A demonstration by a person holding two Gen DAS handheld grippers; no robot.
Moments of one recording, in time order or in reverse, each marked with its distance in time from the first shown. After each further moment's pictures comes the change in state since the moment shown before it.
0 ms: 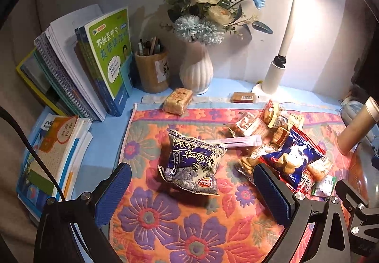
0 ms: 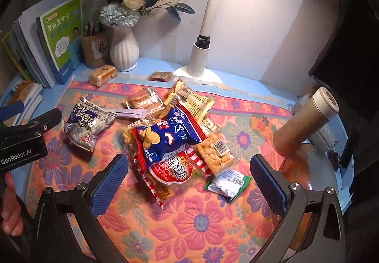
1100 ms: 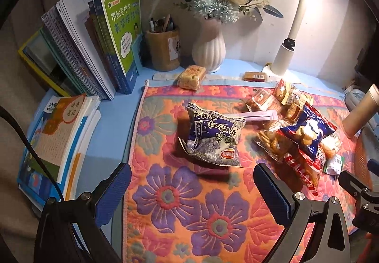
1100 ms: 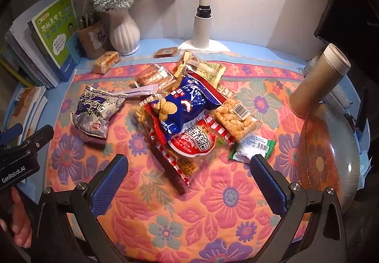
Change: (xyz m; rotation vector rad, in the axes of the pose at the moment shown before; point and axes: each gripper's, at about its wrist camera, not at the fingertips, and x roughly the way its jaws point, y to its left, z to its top) left arm 0.005 0.036 -0.031 -0.005 0.084 -0.005; right arm 0.012 0.011 -0.022 0.138 0.128 0.068
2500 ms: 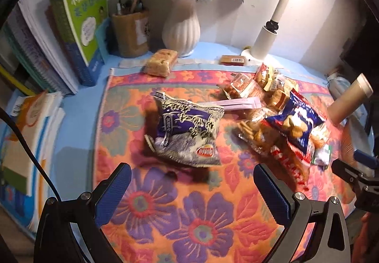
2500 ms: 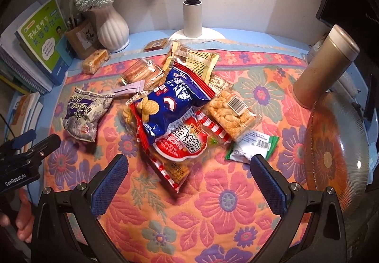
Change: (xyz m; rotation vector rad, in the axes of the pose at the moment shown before) left arm 0.046 -0.008 0.012 0.044 0.103 -0.177; right arm 0.029 -0.026 0.010 0.058 0.062 0.049
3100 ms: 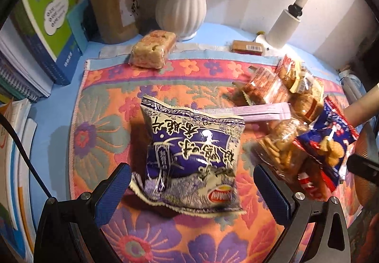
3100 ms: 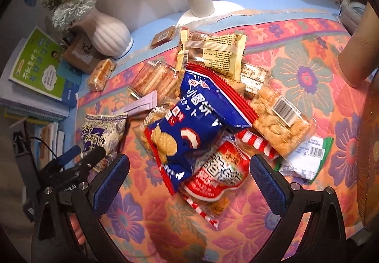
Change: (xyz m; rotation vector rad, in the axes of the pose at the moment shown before) left arm 0.079 0.010 0.038 0.013 0.115 -0.010; right arm 0.063 -0.009 0.047 0.194 0.157 0.236
